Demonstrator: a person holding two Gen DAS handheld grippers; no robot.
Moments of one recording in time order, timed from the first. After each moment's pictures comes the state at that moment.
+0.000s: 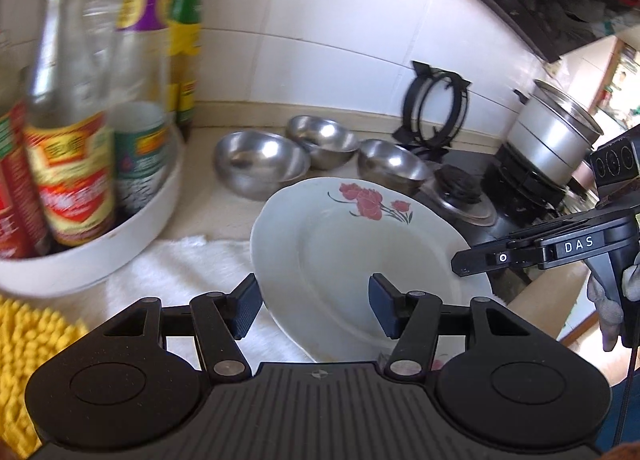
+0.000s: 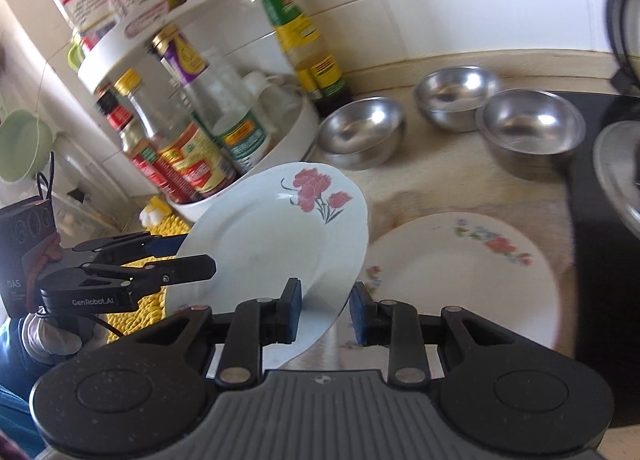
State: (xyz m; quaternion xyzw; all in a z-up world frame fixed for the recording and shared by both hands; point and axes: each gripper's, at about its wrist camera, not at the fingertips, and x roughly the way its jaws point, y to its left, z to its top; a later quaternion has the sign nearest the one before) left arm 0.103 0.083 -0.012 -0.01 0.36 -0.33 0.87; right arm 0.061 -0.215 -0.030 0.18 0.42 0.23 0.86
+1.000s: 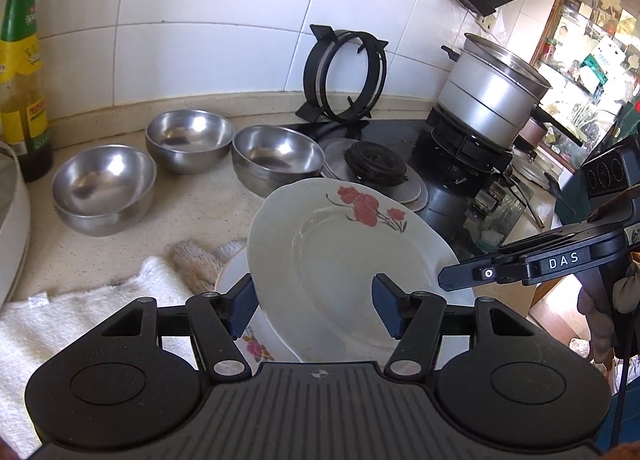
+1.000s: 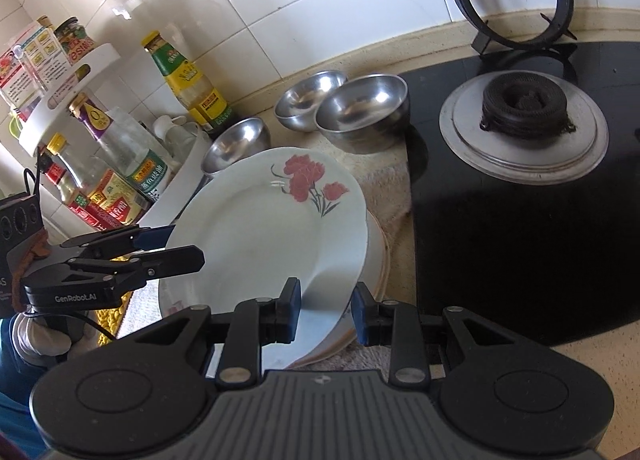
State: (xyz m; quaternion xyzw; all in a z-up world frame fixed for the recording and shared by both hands) left arm 0.112 -0.036 -0.022 0.03 0.37 -0.42 0.83; right arm 0.019 -0.319 -0.054 0.24 0.43 0.13 0.86
